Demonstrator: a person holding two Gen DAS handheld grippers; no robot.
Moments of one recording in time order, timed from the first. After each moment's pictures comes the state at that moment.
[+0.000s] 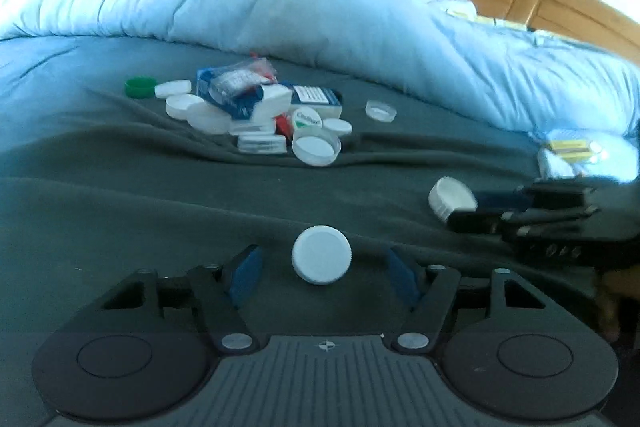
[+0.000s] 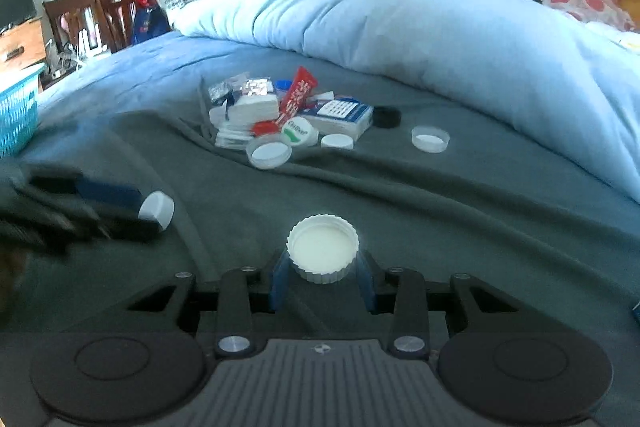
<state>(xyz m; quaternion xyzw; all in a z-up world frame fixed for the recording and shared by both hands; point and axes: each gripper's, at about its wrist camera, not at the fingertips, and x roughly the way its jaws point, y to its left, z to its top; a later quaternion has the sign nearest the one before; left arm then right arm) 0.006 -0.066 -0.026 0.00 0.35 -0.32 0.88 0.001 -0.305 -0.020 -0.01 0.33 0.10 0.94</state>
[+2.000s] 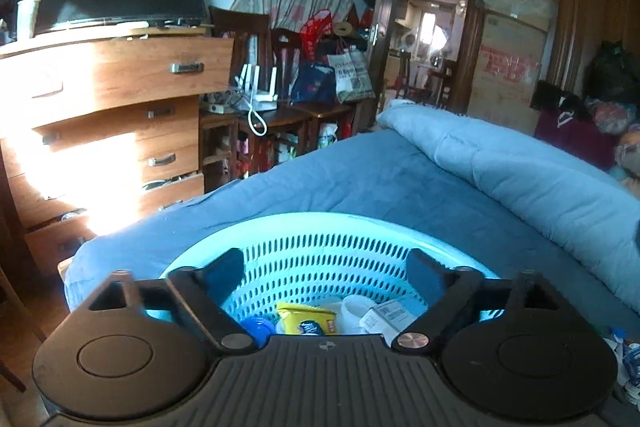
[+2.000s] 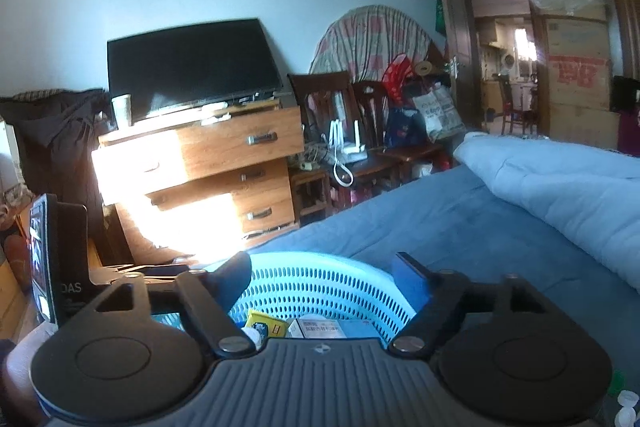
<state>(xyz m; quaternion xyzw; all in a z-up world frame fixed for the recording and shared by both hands) -0.085 0.328 0.180 -0.12 0.22 0.21 0.95 0.020 0.089 0.227 0.00 0.17 0.44 0.88</state>
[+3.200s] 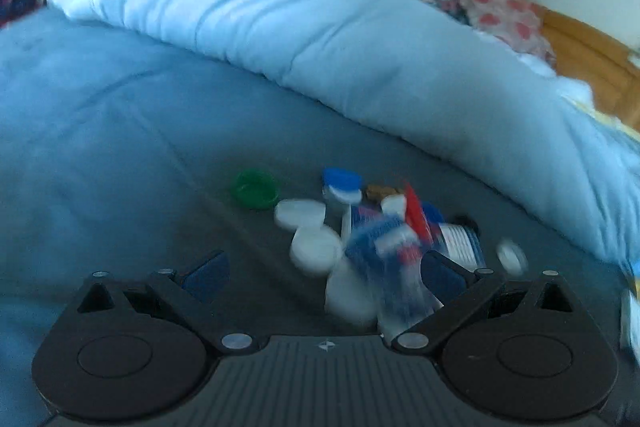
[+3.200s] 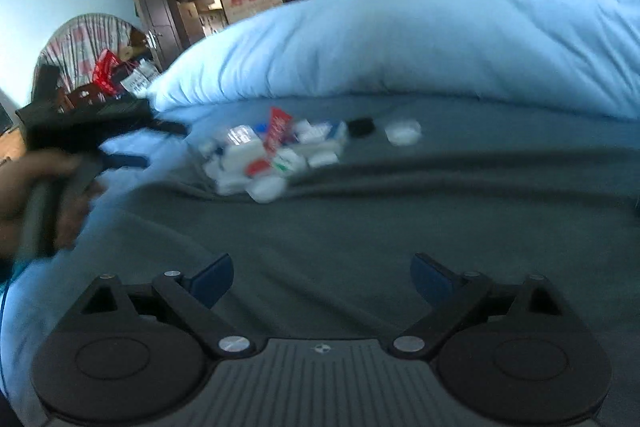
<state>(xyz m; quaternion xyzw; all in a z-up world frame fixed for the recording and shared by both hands) 0.169 -0.034 0.017 -0.09 0.37 -0.19 0.91 -0.013 -0.336 -0.063 0.14 0.31 0.07 0.94</state>
